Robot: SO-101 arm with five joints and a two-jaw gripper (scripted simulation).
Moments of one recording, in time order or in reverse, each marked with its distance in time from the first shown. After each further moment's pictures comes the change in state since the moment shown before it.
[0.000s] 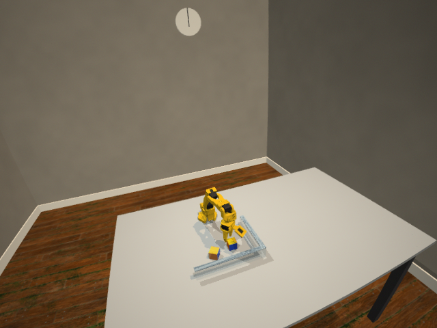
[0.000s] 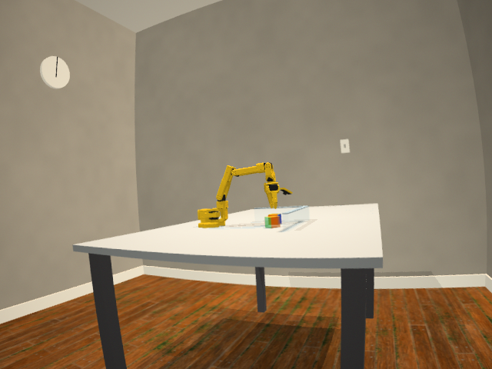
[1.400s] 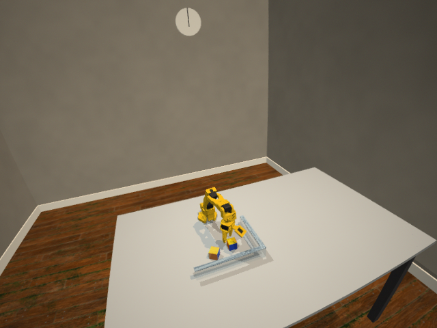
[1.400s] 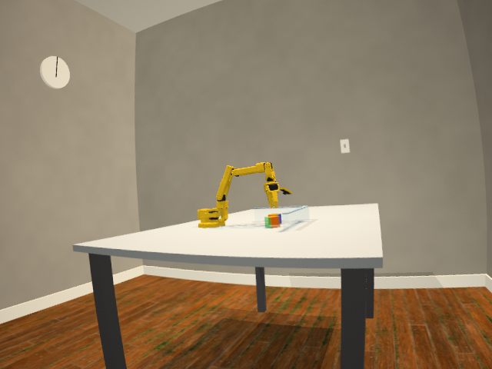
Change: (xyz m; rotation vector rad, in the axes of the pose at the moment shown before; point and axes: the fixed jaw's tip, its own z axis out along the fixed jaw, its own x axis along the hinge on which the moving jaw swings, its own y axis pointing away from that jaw) arm 0.001 0.000 -0.001 0.000 0.000 0.001
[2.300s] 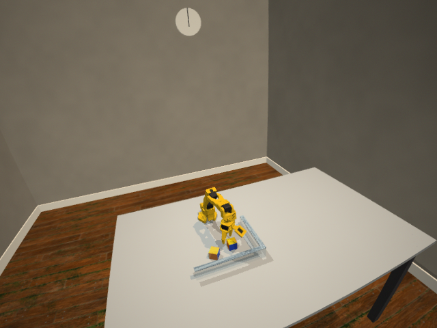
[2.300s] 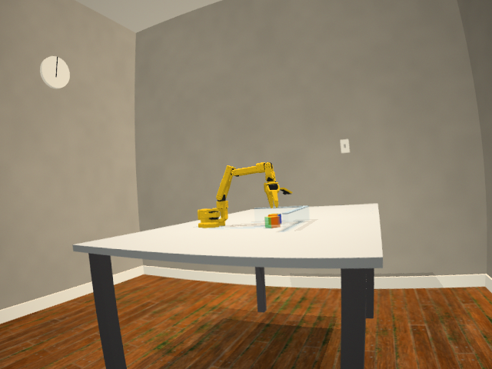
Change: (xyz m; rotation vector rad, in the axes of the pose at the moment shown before) arm 0.000 0.000 0.000 0.000 0.000 -0.001
